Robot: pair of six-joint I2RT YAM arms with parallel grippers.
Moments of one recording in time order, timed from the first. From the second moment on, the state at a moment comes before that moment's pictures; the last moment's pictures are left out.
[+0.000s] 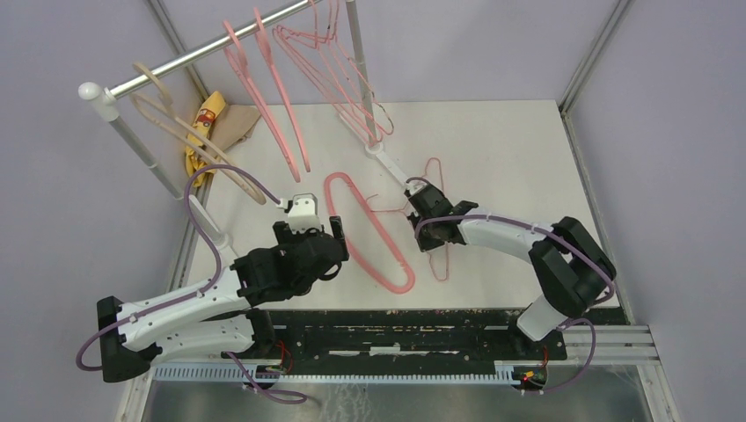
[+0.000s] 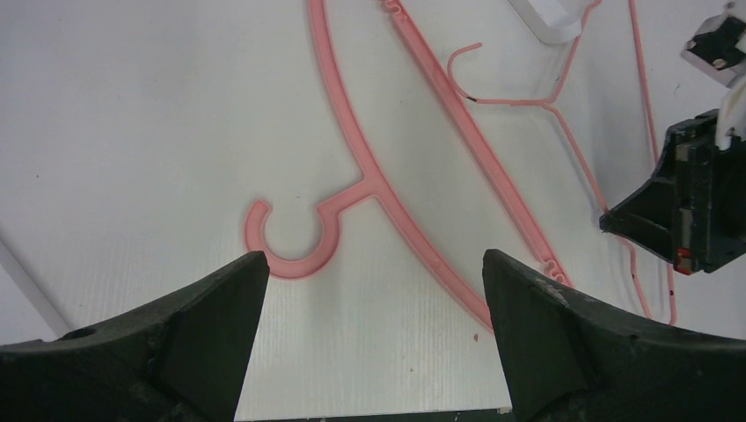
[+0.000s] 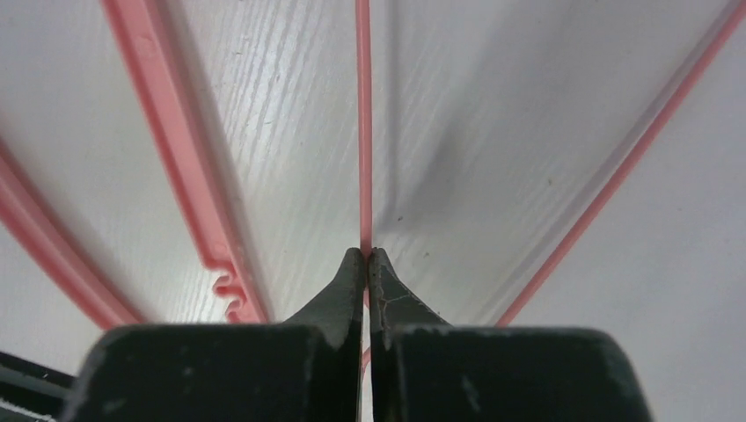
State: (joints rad) left arm -1.13 0.89 0.81 -0.75 -0.88 -0.89; right arm 0.71 1.64 0.93 -0.37 0.09 0.32
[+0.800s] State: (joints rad) left arm -1.13 0.90 0.81 -0.75 -0.86 -0.89; right arm 0.54 1.23 1.11 -0.55 -0.55 0.59
